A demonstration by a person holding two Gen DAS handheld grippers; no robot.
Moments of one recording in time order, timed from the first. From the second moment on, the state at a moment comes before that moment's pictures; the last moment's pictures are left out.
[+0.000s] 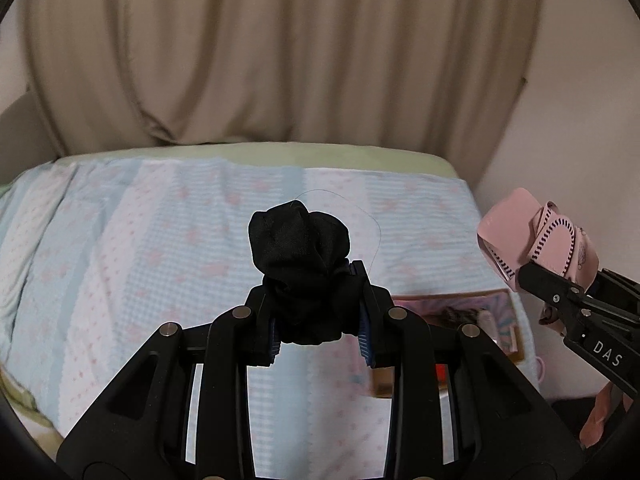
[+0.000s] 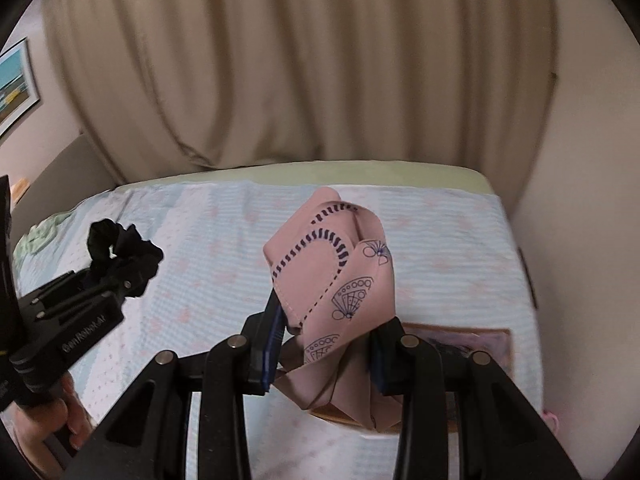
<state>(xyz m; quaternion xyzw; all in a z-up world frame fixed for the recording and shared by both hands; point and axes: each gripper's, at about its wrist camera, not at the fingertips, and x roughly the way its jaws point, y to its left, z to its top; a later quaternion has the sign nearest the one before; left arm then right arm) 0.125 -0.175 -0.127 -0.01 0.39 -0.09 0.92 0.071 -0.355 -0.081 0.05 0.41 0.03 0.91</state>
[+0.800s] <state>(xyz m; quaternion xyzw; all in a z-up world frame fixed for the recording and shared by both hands) 0.158 -0.367 -0.275 0.05 0.53 -0.20 0.82 0.096 -0.507 -0.210 0.13 0.55 -0.05 0.82</state>
